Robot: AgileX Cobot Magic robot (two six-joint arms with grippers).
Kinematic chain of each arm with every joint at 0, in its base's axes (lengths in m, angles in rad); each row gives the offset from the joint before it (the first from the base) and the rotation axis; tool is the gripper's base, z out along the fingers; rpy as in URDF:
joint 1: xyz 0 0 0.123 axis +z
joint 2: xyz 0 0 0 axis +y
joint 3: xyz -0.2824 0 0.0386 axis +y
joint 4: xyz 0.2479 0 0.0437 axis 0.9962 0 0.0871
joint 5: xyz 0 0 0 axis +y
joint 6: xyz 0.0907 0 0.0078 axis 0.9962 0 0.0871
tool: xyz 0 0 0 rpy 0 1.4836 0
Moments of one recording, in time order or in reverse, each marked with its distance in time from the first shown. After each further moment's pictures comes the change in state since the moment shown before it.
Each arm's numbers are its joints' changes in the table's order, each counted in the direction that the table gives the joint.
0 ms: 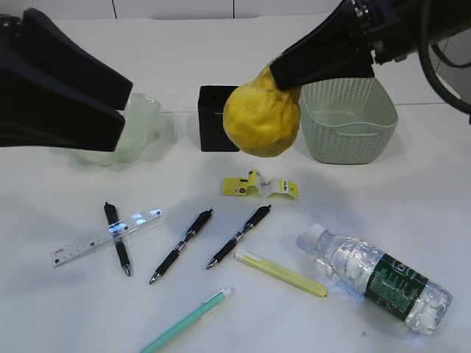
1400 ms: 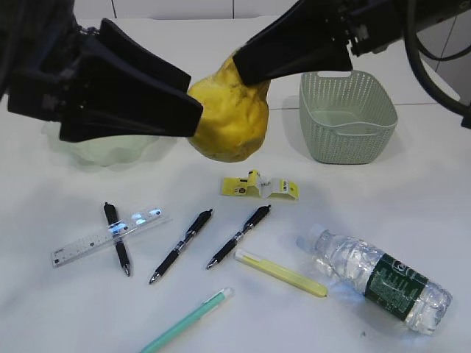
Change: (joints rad) left arm -0.101 0.122 0.000 -0.136 -0.160 0.052; right arm 0.097 -0.033 -0.010 0.036 0.007 0.021
